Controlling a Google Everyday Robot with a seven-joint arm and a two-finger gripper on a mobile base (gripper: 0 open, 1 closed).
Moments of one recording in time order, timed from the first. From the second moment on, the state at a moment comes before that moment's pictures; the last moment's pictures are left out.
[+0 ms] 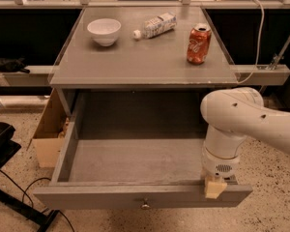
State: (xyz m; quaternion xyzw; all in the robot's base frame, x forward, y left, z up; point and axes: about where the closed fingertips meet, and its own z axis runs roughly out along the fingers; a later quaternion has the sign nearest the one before) arm 0.375 -0.183 0.656 0.66 -0.73 -0.11 0.10
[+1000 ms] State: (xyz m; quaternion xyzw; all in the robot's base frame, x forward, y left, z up) arm 0.375 -0.183 0.656 0.66 -0.73 -0.11 0.10
